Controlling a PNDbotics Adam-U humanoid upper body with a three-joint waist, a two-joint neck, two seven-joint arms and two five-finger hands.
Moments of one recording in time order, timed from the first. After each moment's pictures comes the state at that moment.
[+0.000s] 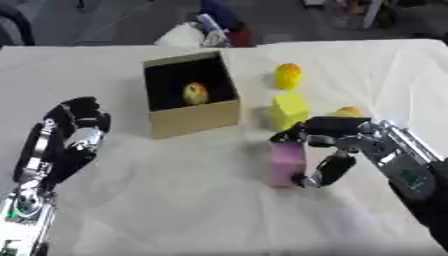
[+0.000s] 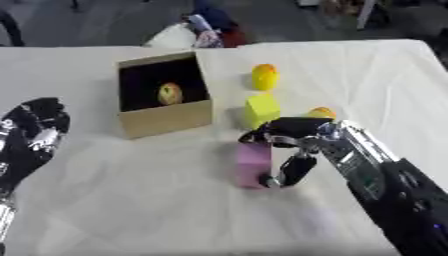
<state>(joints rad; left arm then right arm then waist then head) -0.14 0.22 -0.01 -1.73 -0.15 -0.06 -0.02 -0.52 -0.48 0.42 -1.50 0.73 -0.24 0.62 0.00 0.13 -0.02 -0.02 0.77</state>
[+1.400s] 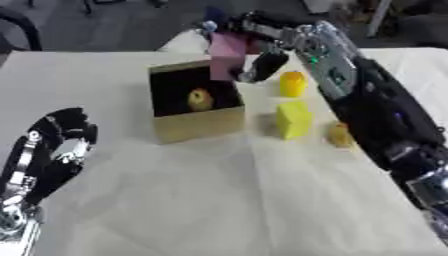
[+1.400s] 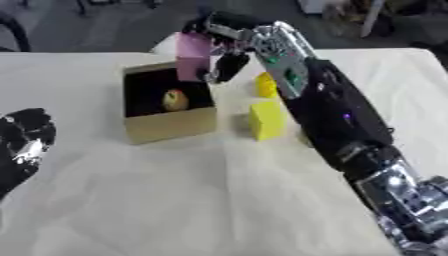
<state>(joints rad) -0.16 0.22 -0.03 -1.73 -0.14 -0.06 -0.04 -1.09 -0.15 0.23 -0.89 0.85 -0.20 0.45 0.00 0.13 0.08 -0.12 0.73</state>
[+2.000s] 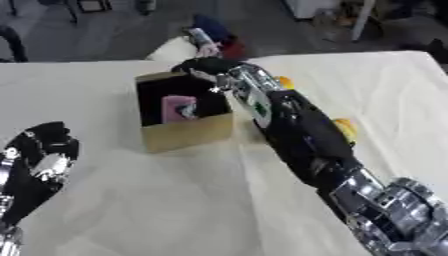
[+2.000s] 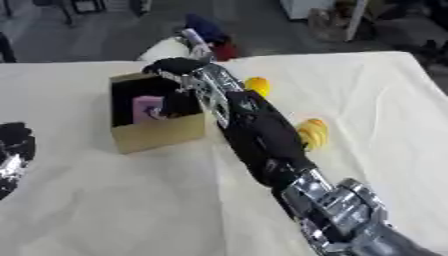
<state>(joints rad) -0.16 0.22 -0.04 -1.73 -0.14 -0.06 -0.05 -1.10 -0.04 0.18 -0.78 1.15 -0.24 0.38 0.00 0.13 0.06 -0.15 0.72</state>
